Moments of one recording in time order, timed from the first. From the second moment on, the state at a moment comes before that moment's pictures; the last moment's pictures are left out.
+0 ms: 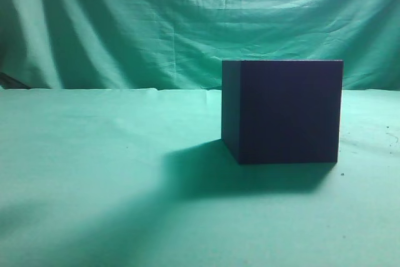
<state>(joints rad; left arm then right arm) -0.11 -0.02 0.02 0.09 0.36 -0.03 0.72 1.69 -1.49 -0.09 1.23 0.44</state>
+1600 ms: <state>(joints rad) -0.11 -0.02 0.02 0.09 0.36 -0.03 0.72 0.41 -0.88 0.15 1.10 -0.01</state>
